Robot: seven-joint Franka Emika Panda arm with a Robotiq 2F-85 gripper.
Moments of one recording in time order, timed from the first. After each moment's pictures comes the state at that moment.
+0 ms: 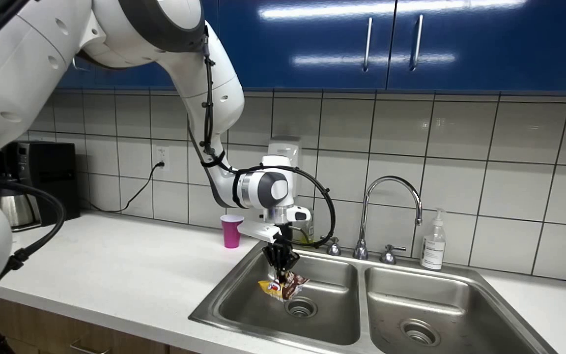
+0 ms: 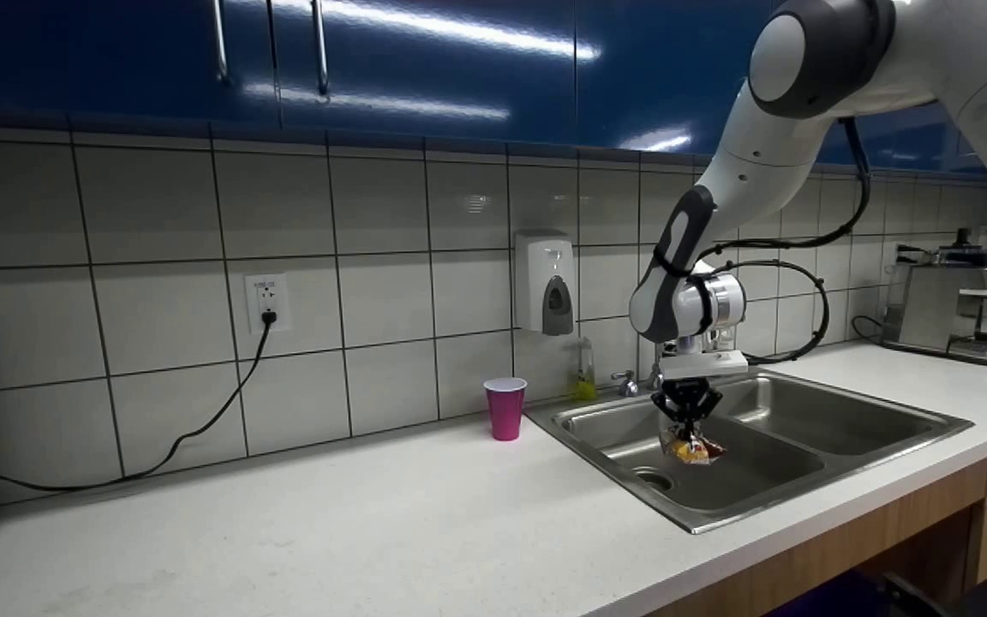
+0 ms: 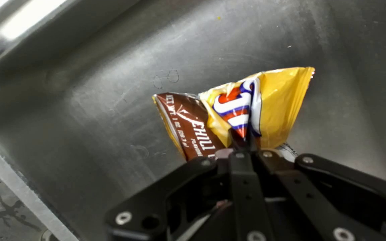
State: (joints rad) arm -0.08 0.53 -0.20 -2.03 -0.03 2.57 0.20
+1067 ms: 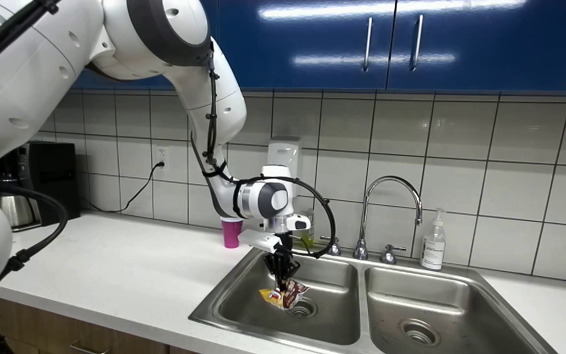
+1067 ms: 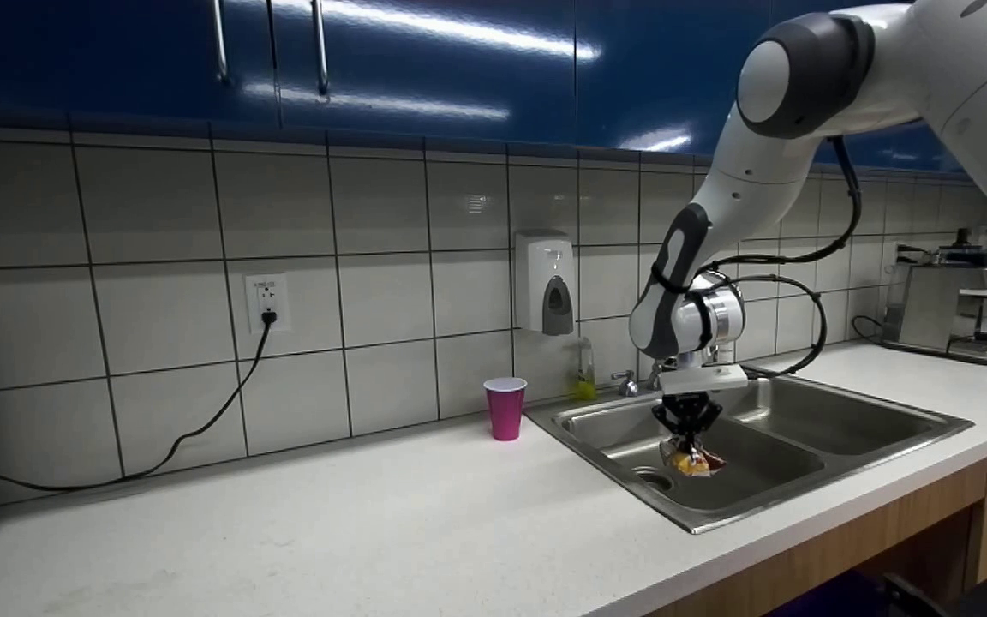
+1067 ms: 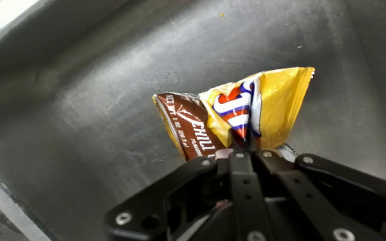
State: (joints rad) arm -0.08 0.59 -0.20 -2.01 -0.03 2.61 0.20
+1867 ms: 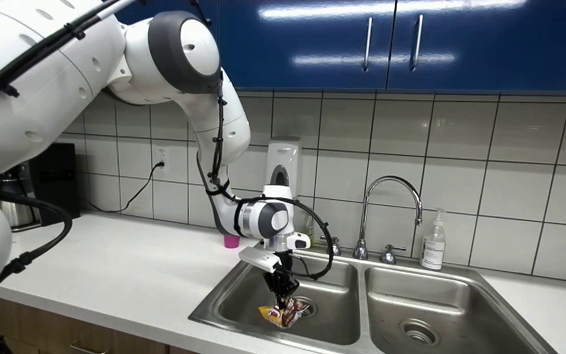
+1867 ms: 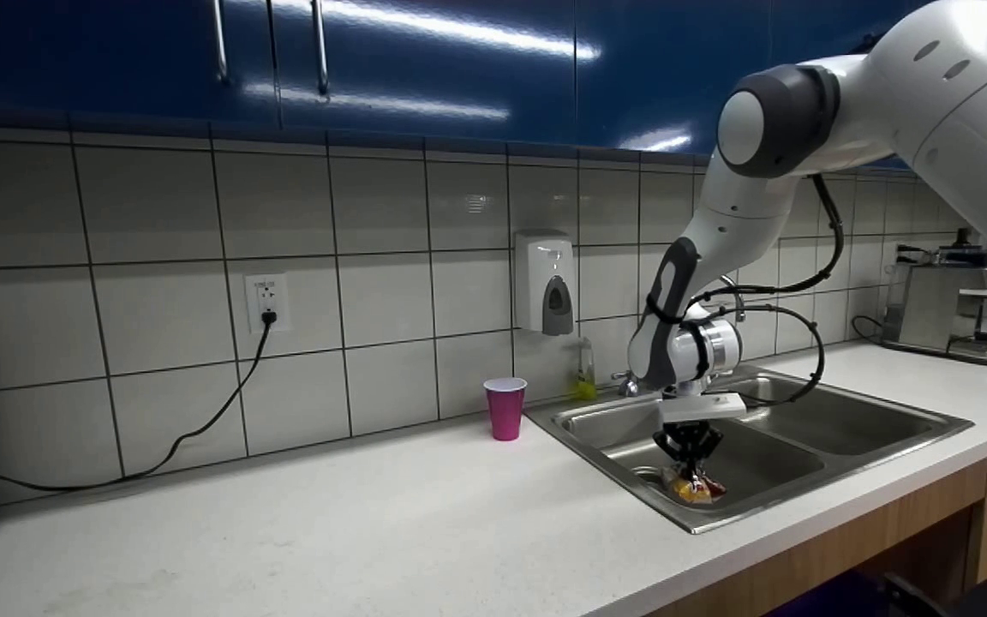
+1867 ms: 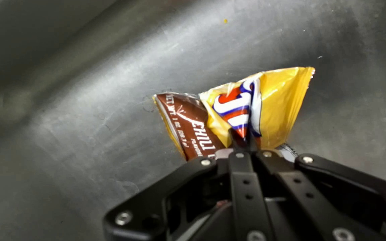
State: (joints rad) arm -0.09 0.72 -0.20 -1.95 0.01 2.65 0.20
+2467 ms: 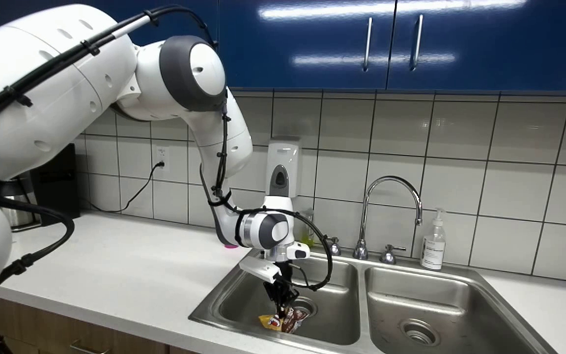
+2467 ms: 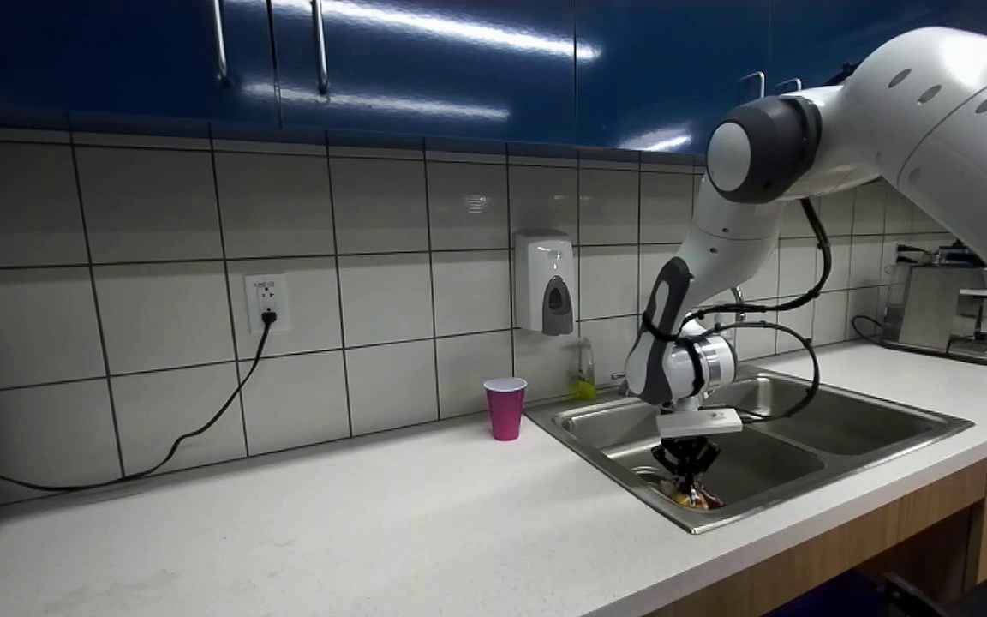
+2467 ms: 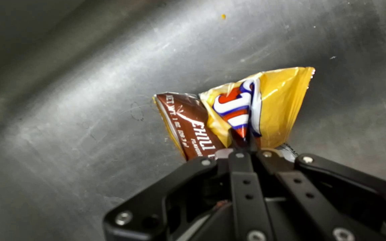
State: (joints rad) arm -0.09 0.80 -0.19 -1.89 0.03 2.66 0.20
